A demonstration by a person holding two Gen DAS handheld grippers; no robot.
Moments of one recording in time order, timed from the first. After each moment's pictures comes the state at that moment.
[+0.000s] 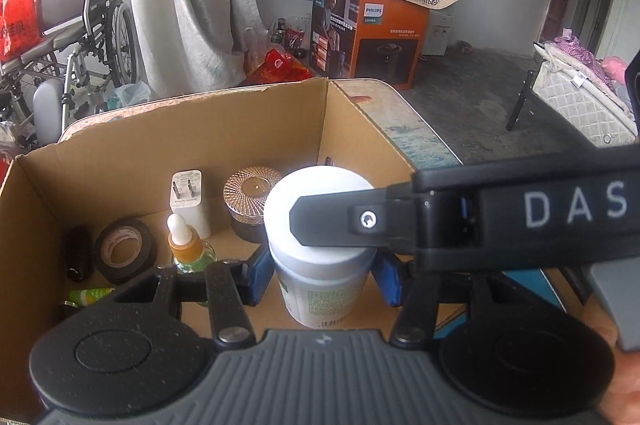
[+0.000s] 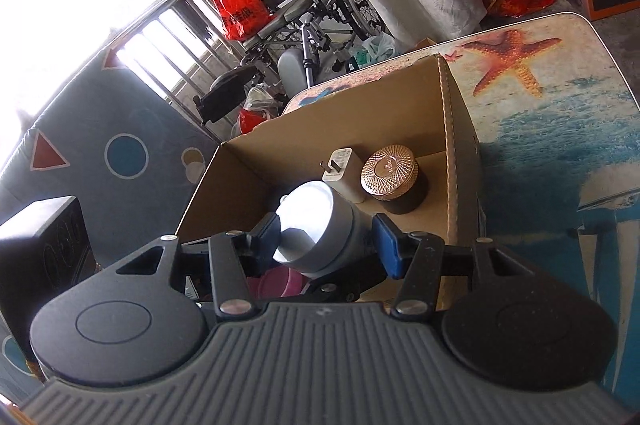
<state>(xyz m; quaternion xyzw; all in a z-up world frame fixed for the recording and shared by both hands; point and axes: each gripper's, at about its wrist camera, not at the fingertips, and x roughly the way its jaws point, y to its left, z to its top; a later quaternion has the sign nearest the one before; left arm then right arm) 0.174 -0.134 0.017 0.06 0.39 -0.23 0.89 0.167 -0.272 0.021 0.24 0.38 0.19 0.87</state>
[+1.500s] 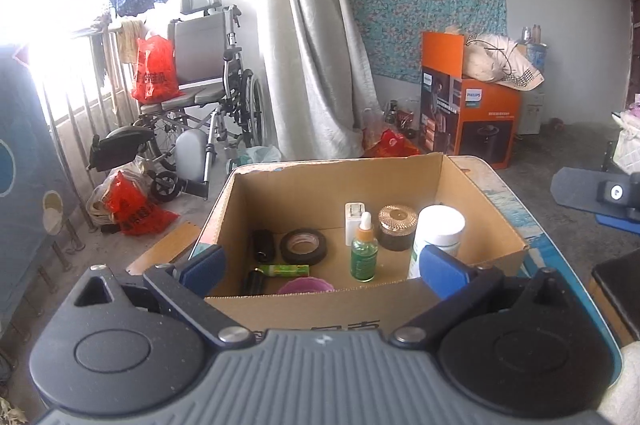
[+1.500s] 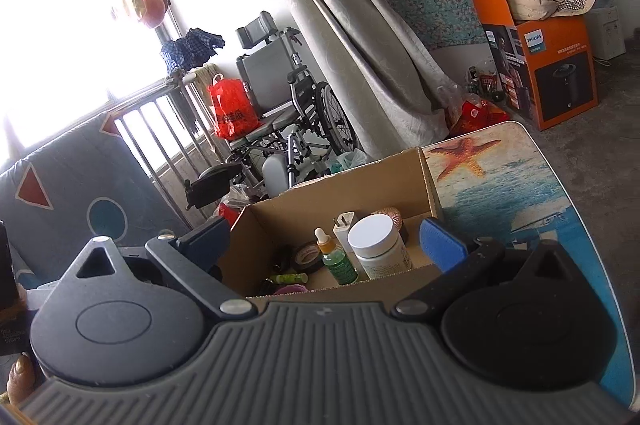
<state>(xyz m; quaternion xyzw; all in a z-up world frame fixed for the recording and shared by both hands) 0.035 -0.044 0.097 0.06 0.27 -0.06 0.96 -0.028 -0.239 0.091 0.20 0.20 0.07 0.96</state>
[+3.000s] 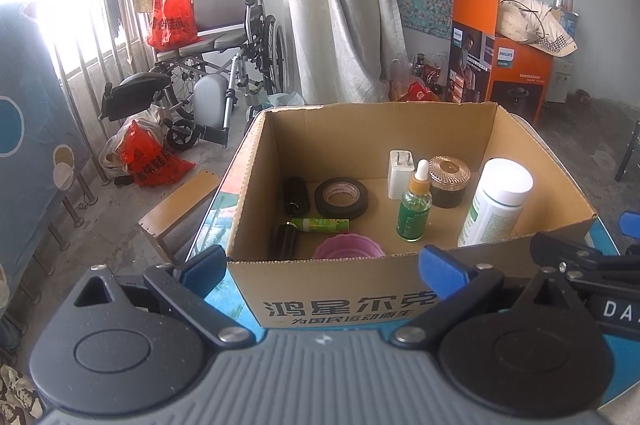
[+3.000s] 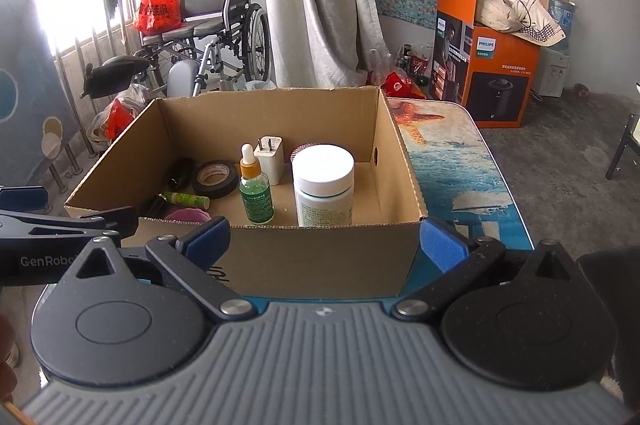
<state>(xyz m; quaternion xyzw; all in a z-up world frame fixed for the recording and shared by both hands) 0.077 -0.010 0.065 0.05 0.34 -0.03 0.94 0.059 -0.147 0.040 0.02 0.31 -0.03 0.95</state>
